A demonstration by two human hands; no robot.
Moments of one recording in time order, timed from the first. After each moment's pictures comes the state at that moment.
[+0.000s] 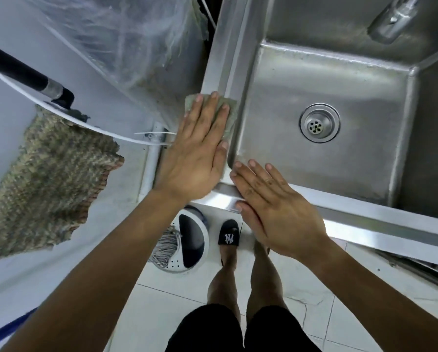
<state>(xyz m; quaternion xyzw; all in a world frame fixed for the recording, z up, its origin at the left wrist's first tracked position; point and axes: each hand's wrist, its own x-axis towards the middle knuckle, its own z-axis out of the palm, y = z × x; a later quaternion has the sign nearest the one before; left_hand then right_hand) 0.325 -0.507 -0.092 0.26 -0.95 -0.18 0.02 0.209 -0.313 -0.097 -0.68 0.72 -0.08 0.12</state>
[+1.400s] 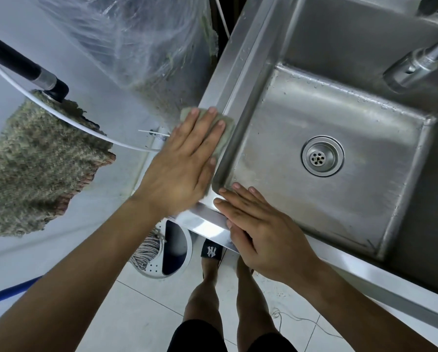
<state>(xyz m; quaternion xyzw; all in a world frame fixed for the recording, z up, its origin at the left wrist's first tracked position) 0.314 -0.510 -0.094 0.29 -0.94 -0.17 0.02 0.168 -0.328 -0.104 -0.69 0.64 -0.23 0.25</state>
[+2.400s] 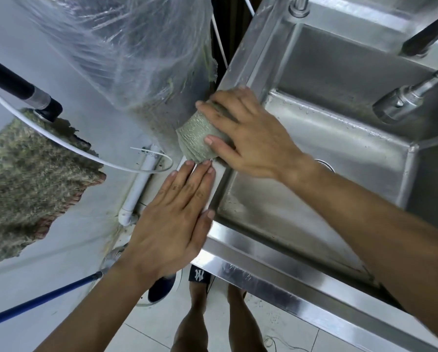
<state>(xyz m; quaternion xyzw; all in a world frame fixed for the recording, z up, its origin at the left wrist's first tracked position) 0.333 -0.472 -0.093 0.31 -0.94 -0.12 0.00 0.096 -0.505 -0.094 -0.79 0.60 -0.15 0.05</state>
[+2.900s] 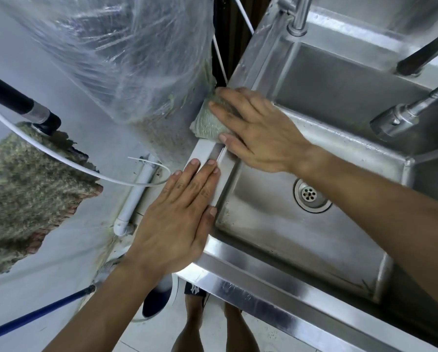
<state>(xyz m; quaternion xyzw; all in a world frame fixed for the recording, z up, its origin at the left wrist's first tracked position) 0.318 -0.490 -0.100 0.31 -0.94 -0.13 0.02 0.062 -0.526 -0.096 -0.81 0.57 -0.09 0.00</state>
